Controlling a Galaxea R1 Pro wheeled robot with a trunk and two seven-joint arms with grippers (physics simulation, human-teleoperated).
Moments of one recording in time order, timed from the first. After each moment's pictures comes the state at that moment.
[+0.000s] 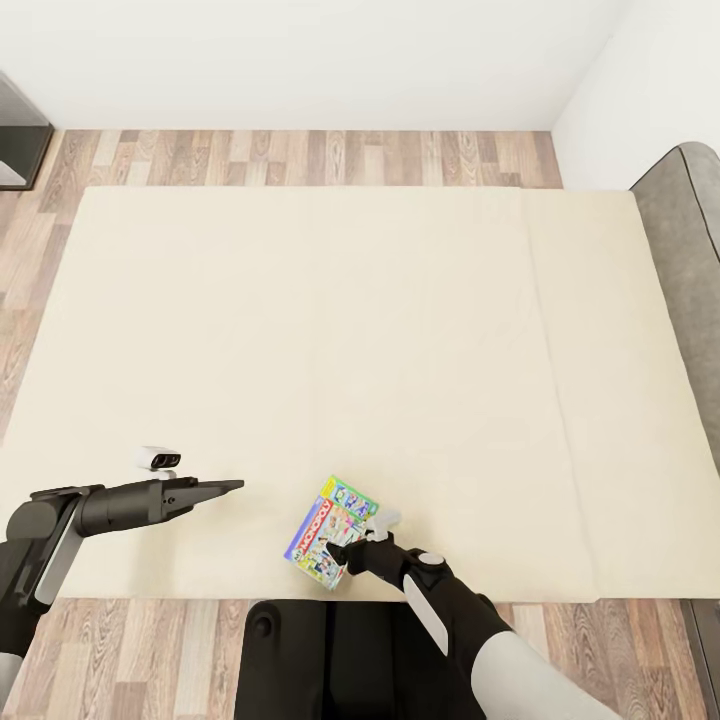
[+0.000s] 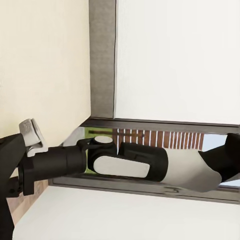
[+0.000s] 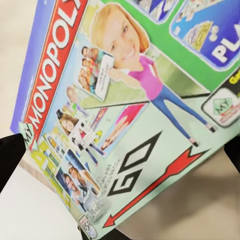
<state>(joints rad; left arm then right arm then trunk) -0.53 0.36 0.13 -1.29 0.31 0.95 -1.57 -0.65 0.17 0.34 -0.55 -0.25 0.13 0.32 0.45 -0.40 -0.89</state>
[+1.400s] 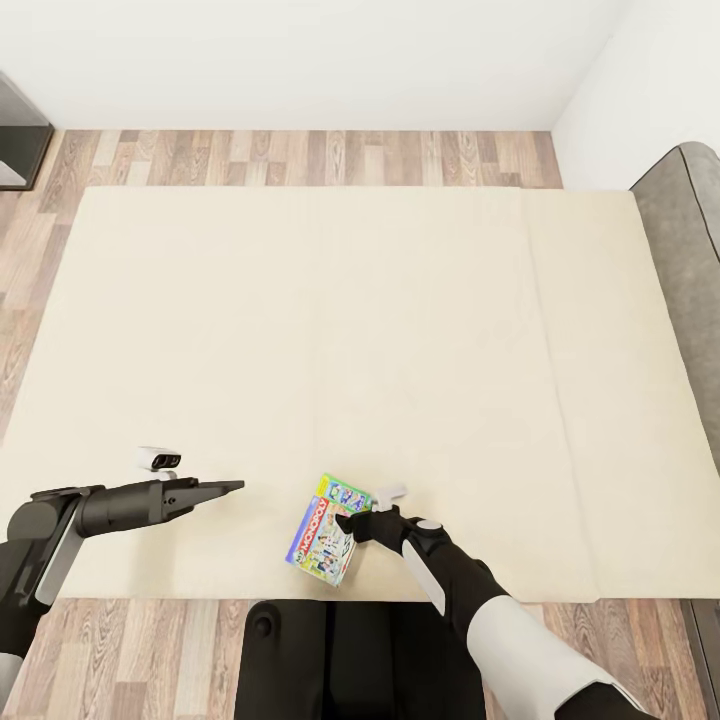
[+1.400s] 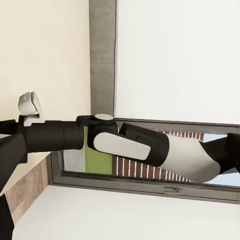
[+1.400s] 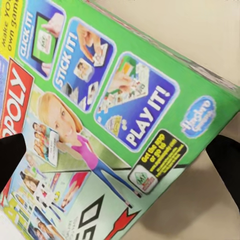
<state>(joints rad) -0.53 0.36 0.13 -1.28 0.30 0.95 -1.57 -0.73 0.17 0.34 -0.56 -0.25 0.22 0.22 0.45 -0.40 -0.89</state>
